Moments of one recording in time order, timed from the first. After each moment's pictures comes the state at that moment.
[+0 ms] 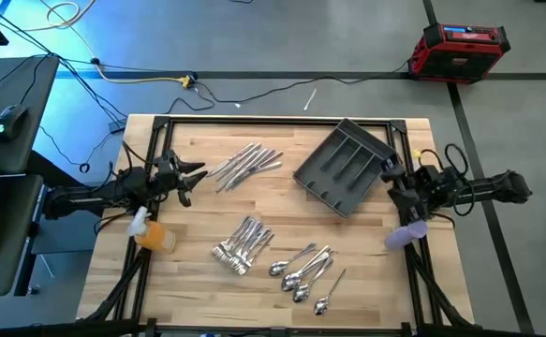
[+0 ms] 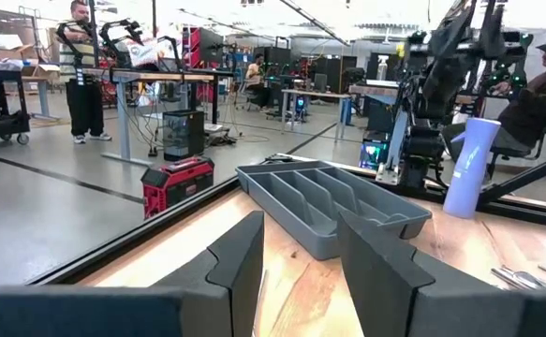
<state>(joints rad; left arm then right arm) 0.09 0.00 0.02 0.05 -0.33 -0.05 0.11 0.39 0.12 0.92 -0.15 0.12</state>
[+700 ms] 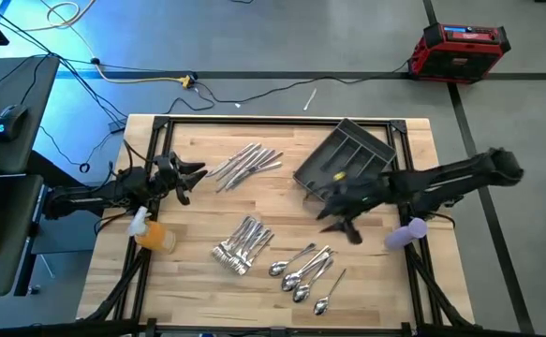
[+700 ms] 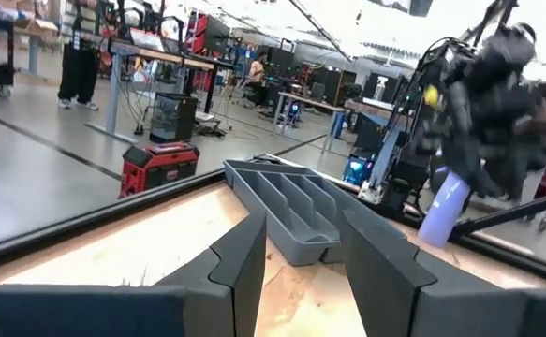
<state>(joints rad) 0.09 0.00 0.02 0.06 -0.32 -0.27 0.17 1.23 0.81 -0.31 -0.22 -0.01</state>
